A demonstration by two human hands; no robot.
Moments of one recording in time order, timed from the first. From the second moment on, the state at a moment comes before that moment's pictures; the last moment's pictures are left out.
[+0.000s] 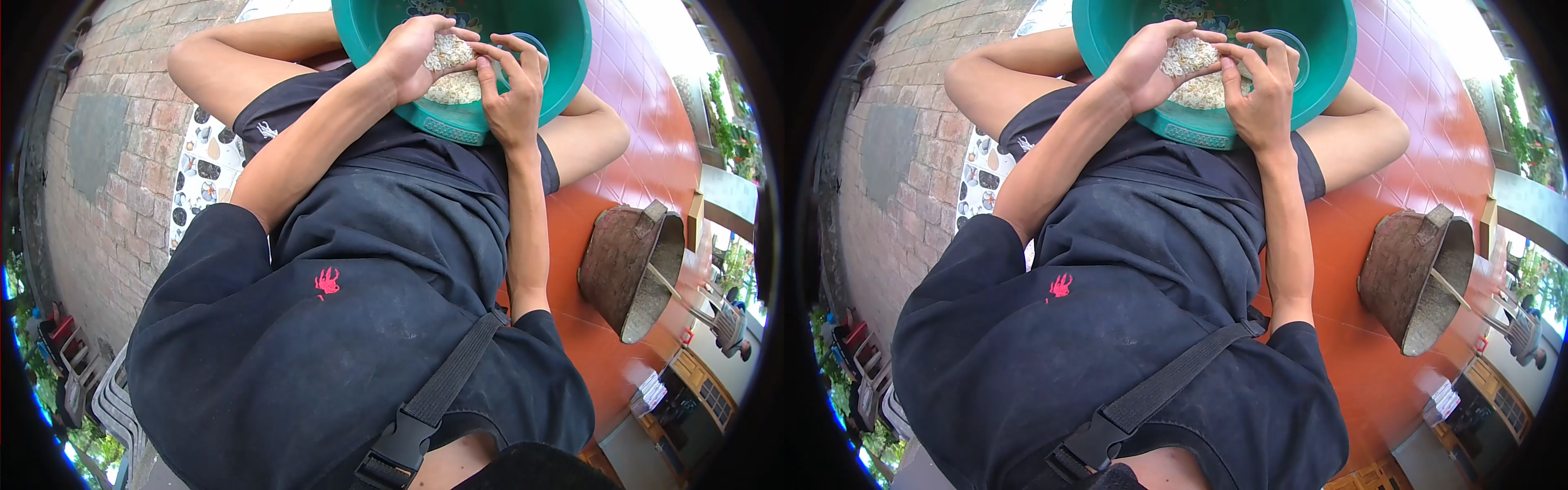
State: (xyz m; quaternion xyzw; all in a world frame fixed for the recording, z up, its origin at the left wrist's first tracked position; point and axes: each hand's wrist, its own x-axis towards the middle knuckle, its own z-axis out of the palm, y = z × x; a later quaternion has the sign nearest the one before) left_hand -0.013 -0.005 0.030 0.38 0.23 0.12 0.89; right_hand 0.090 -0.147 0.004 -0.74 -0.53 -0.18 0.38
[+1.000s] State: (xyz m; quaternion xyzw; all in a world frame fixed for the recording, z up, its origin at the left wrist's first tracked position) left_hand -0.009 -0.002 0.031 0.36 0.20 0.07 0.91; right_hand 0.096 -0.152 0.002 -0.77 -0.36 -0.28 0.45
